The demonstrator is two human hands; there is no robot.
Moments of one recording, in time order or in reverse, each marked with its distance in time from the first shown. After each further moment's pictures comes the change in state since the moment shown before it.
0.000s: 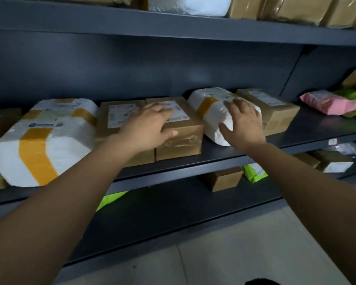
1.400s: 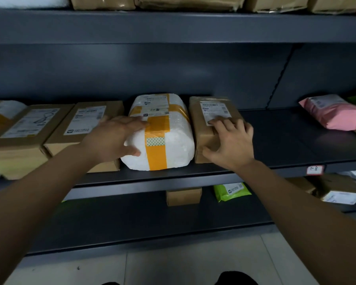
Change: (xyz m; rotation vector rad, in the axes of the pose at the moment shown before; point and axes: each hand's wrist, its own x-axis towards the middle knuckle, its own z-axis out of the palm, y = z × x) left_hand 0.116 0.118 0.054 0.081 -0.130 -0.140; right_hand 0.051 0.221 0.043 0.065 0.012 -0.216
